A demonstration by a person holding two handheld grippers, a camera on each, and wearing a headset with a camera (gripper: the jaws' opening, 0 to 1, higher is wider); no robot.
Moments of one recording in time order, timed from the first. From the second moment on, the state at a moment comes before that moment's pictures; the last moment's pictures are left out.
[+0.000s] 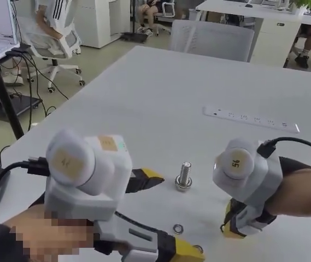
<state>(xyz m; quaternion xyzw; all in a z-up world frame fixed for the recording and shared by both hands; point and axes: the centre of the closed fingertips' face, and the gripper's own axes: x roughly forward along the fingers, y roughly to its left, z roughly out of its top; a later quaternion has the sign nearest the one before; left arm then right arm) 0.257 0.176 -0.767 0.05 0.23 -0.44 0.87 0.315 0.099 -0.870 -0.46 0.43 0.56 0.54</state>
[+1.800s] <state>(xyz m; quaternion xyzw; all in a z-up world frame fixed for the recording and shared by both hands) 0.256 0.177 -0.768 0.05 0.23 -0.44 0.87 0.369 0.069 -0.801 -0.47 0.40 0.51 0.60</state>
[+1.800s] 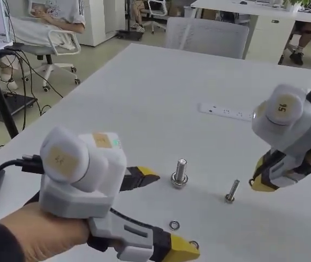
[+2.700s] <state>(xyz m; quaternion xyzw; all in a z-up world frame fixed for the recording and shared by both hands) 0.259 0.180 -0.771 0.05 0.23 -0.43 0.87 0.379 0.088 -0.816 -0.48 0.40 0.53 0.57</state>
